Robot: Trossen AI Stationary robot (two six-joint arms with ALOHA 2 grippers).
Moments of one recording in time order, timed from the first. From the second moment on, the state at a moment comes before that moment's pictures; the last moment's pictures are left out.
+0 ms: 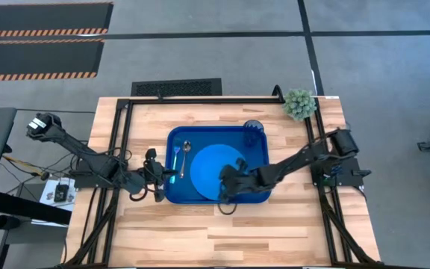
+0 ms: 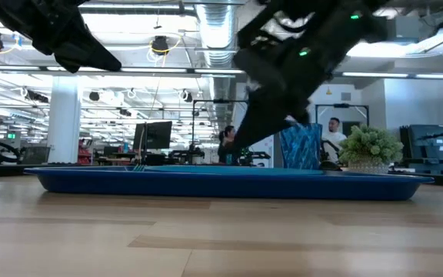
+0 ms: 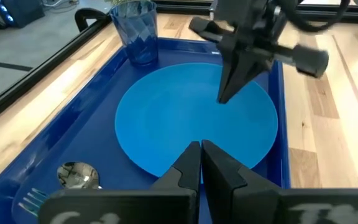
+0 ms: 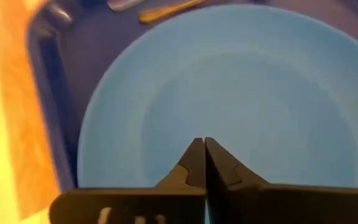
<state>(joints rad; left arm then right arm) -0.51 0.96 0.51 -0.15 -0.71 -0.40 0.25 1.87 1.10 -0.11 0.45 0.60</state>
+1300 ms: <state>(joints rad) -0.51 0.96 0.51 -0.17 -0.72 -0.43 0.16 1.97 1.21 -0.19 0.29 0.49</state>
